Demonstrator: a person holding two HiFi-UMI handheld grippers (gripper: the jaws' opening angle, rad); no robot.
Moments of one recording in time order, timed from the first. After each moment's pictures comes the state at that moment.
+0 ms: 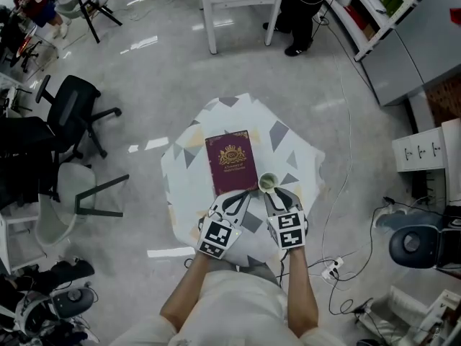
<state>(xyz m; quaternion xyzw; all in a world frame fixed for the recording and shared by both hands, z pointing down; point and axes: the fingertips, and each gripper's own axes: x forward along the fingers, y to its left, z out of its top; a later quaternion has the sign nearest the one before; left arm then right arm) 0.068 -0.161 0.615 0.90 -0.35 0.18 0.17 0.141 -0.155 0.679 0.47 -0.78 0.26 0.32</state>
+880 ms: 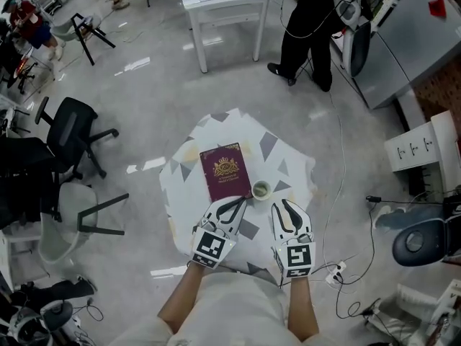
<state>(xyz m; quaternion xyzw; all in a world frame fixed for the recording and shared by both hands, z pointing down) 0.073 -0.164 0.542 0.93 -0.33 0.14 0.11 0.164 -0.141 0.542 0.56 -0.80 0.13 0.18</state>
